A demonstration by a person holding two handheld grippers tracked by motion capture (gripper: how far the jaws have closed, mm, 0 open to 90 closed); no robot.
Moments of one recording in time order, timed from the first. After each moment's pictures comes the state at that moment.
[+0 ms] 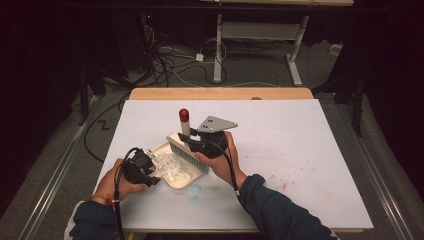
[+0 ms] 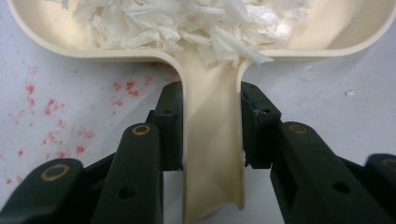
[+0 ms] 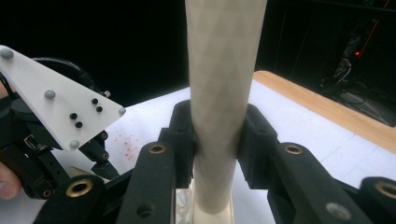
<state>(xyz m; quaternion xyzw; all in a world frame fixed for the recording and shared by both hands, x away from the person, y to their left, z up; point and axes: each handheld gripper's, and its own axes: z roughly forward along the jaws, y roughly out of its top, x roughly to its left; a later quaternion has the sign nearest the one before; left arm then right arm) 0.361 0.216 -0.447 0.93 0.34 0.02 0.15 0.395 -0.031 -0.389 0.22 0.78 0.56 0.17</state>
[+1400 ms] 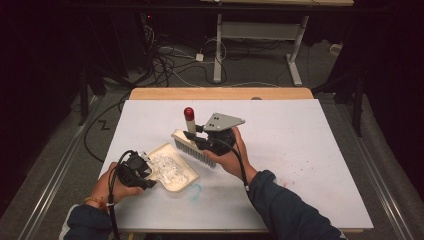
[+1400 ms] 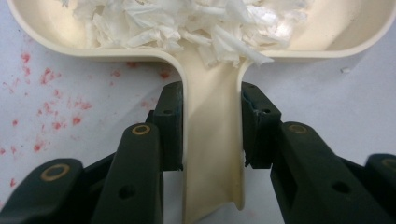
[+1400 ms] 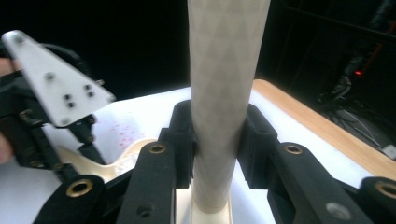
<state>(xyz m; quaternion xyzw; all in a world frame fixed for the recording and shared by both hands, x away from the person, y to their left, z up) 0.351 0.227 -0.446 0.92 0.35 0.02 0.15 0.399 -0.051 -0.374 0.18 0.80 0.55 0.19</state>
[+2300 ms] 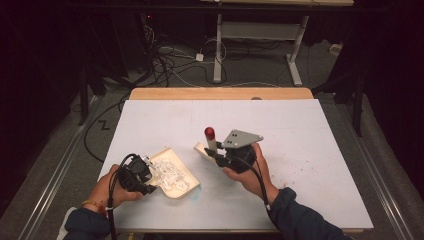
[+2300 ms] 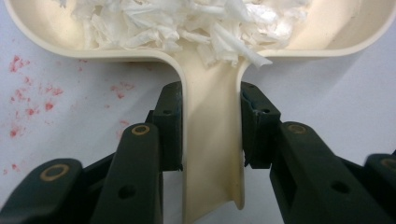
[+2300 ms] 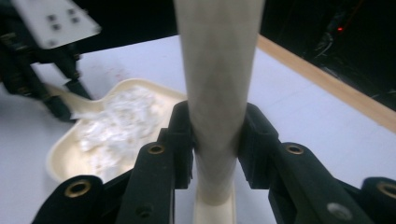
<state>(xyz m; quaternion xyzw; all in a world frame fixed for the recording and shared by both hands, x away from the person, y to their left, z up) 0.338 0.217 -0.439 0.93 0.34 0.01 0.13 0.353 -0.089 -0.389 0.21 0.83 0.48 0.19</state>
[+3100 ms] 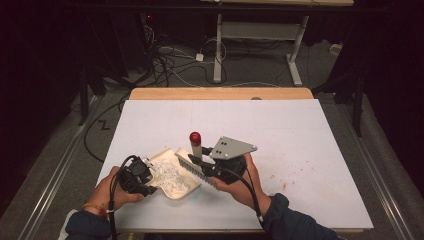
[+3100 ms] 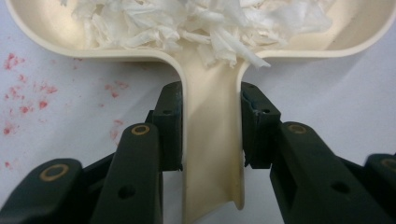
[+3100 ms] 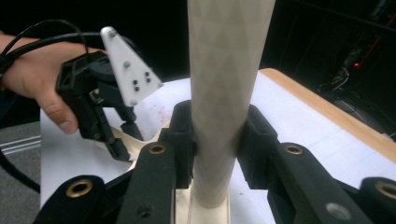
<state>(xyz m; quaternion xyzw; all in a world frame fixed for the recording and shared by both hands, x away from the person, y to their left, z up) 0.334 0.215 -0.441 0.93 0.35 0.01 0.13 0.320 -0.067 -0.359 0.18 0.81 0.53 0.19</state>
